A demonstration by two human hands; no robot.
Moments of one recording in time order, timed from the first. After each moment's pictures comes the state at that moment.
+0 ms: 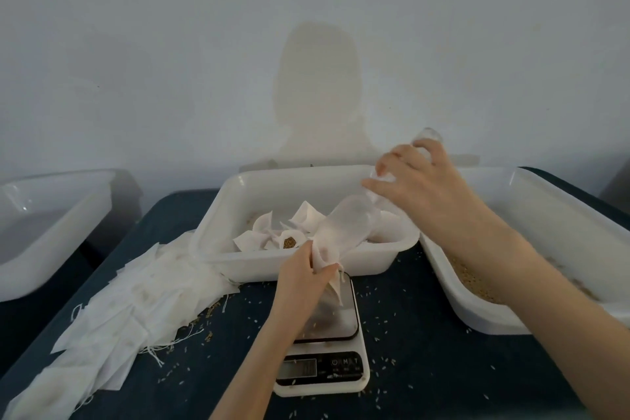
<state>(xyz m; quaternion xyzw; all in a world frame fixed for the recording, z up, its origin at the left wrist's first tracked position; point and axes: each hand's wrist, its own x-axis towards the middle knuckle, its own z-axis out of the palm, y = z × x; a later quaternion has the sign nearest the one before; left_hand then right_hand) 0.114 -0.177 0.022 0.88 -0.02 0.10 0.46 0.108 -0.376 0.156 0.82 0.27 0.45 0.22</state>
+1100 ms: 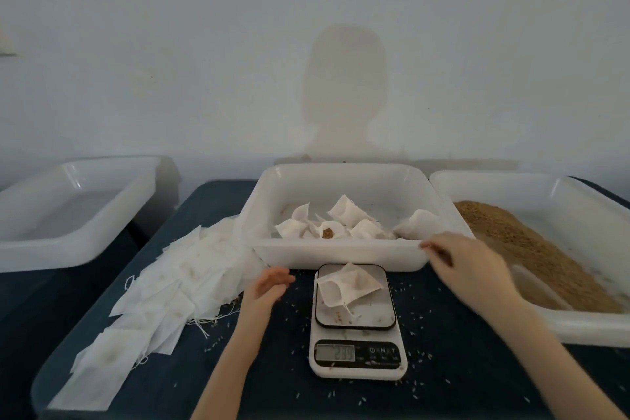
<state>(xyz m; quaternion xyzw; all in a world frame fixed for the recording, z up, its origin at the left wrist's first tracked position) 0.075 -0.064 -0.032 0.72 0.07 0.10 0.68 0.107 -0.379 0.047 0.96 0.11 0.16 -0.19</state>
